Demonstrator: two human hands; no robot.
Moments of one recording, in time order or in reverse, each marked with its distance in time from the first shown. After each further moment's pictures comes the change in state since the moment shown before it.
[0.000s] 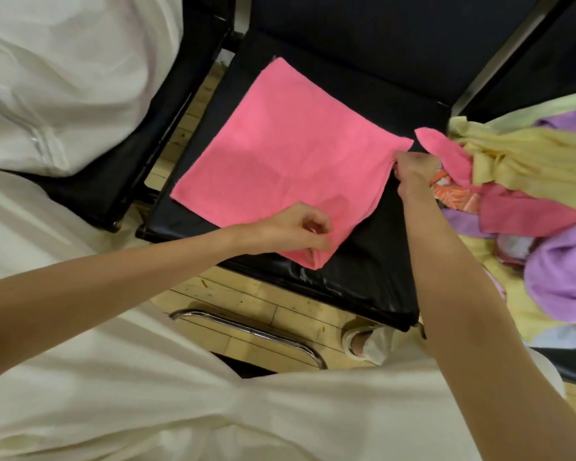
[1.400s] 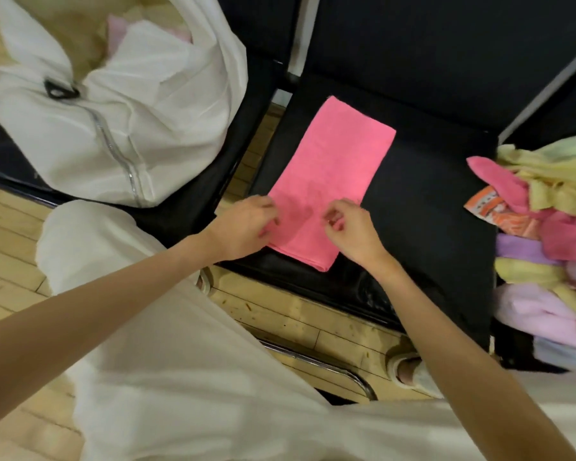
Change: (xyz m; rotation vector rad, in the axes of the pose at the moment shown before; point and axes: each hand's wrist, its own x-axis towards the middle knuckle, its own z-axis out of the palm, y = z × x) left_hand -0.098 -0.073 -0.135 0.931 0.307 0.155; right_hand -0.202 -0.005 0.079 -0.321 -0.599 -0.810
